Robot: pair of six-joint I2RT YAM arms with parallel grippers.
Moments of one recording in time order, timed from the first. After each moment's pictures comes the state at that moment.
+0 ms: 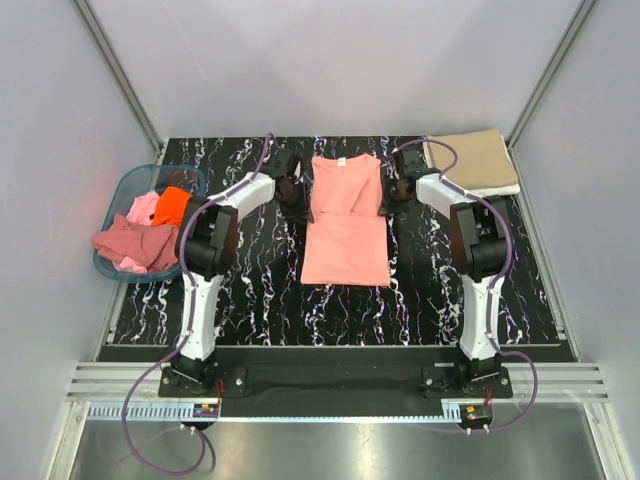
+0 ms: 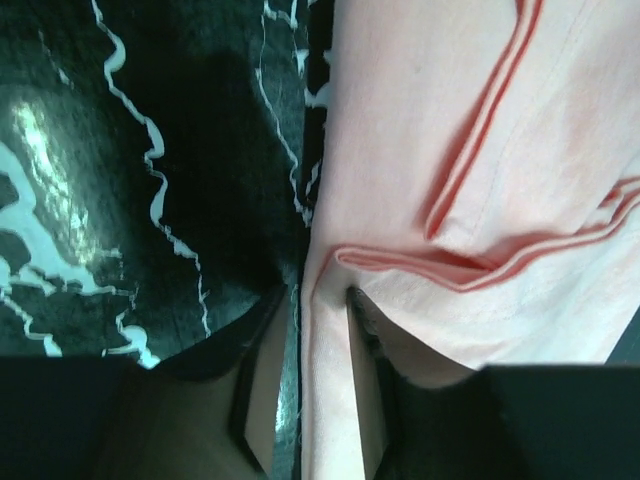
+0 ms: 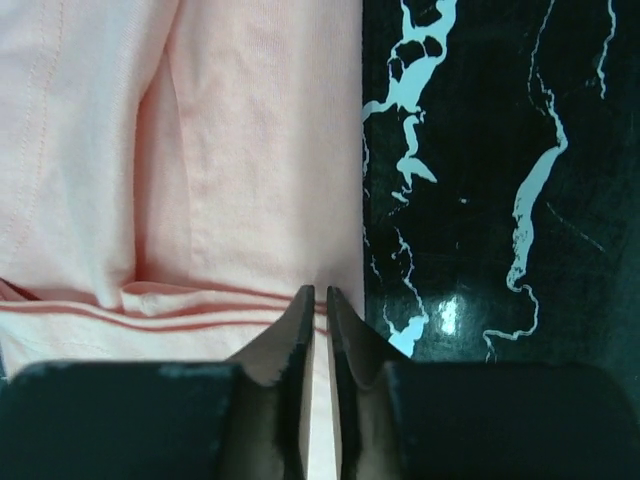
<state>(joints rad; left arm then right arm) -0.37 2.24 1.74 -0.60 0.24 -0.49 0.26 2.16 1.58 -0.42 -0.14 0.38</state>
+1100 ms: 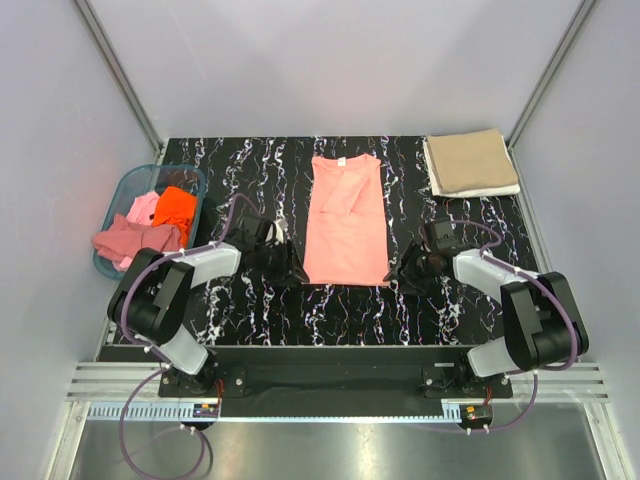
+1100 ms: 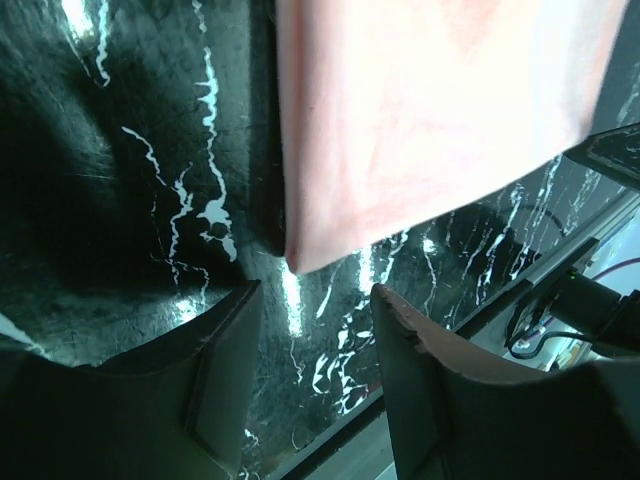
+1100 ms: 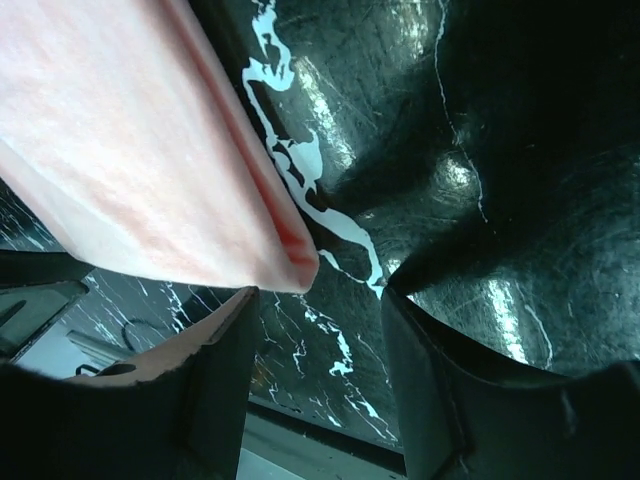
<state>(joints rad) -0.41 1.60 0.76 -0.19 0.51 -0.61 0.26 1.44 0.68 -0.35 -0.32 0.83</state>
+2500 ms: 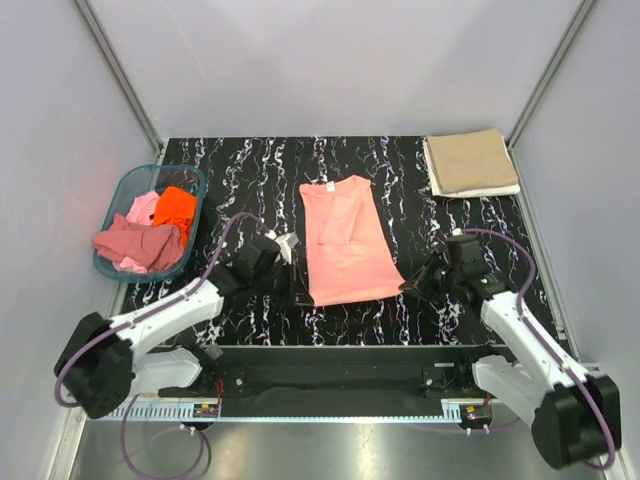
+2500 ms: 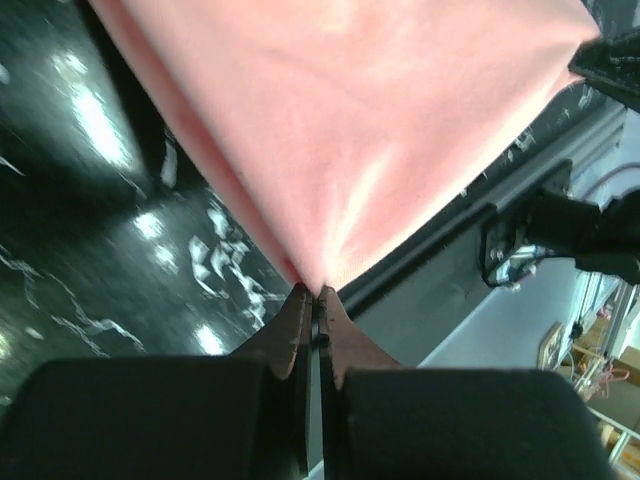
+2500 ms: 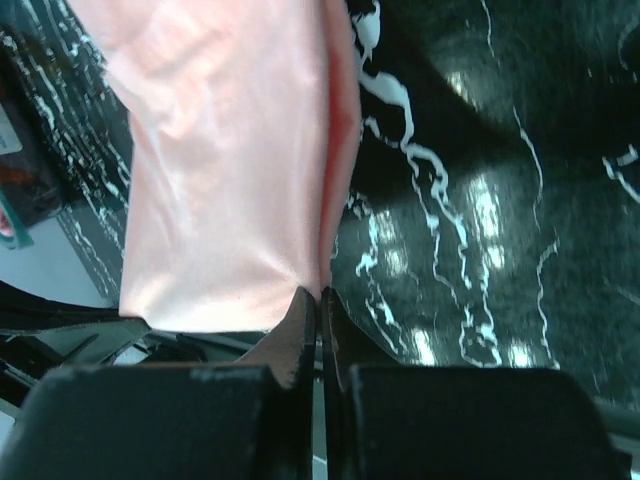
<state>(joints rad) -0.68 1.18 0.63 -0.28 0.37 -0.75 0.26 0.96 0.56 -0.50 -0.30 0.88</state>
